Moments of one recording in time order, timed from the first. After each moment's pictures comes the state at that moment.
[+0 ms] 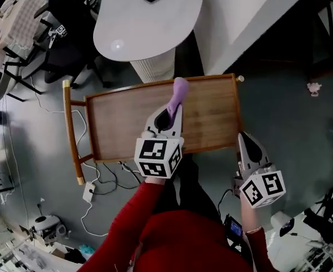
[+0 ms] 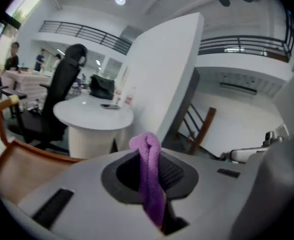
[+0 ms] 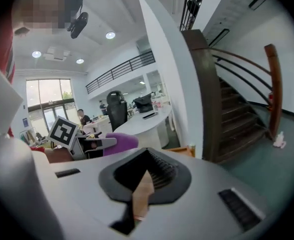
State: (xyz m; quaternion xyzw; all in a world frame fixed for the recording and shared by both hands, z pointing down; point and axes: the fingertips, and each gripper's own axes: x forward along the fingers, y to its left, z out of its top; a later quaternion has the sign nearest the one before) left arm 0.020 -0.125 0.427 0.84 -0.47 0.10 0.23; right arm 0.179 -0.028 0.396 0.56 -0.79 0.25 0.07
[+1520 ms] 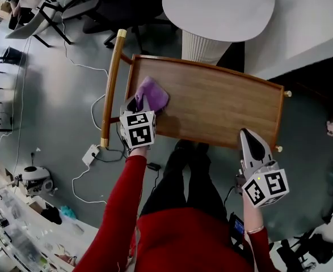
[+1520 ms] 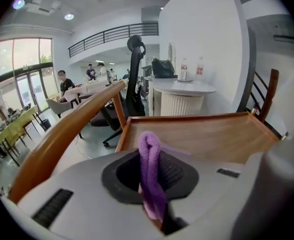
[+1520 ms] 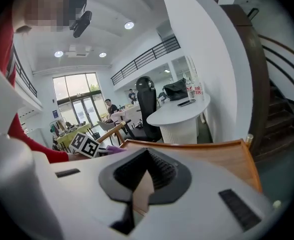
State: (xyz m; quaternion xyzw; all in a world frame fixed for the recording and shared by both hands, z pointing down) left arm -0.251 -0.100 0.537 0.63 -0.69 0.29 0.23; right arm 0.065 -0.050 0.412 0.43 -0.86 0.25 0.11
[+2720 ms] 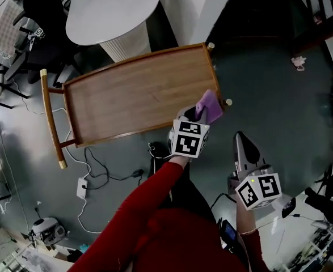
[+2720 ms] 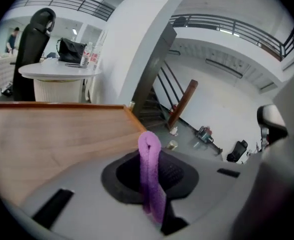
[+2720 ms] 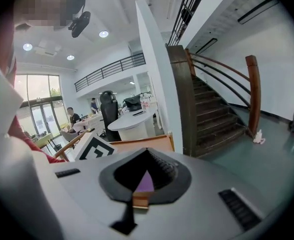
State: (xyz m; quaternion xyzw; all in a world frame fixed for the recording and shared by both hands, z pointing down) left arm 0.188 -0.019 0.527 0.87 -0.34 0.23 0.29; right arm 0.242 0.077 0.395 0.62 -0.74 0.25 0.08
